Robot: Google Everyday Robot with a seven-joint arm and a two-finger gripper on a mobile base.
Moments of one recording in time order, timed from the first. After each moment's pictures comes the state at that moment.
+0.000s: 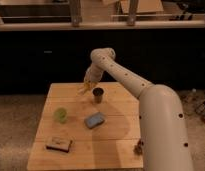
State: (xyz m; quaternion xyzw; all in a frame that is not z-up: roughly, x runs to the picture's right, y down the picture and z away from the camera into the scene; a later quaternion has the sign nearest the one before) arm -0.076 -0.029 0.887 -0.19 -0.29 -0.33 0.88
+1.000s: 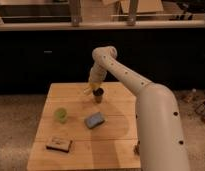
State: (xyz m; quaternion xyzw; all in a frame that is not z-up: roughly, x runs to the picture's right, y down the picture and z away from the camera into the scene) arm -0.040 -0.026 0.899 -0.23 -0.25 -0.34 0.88
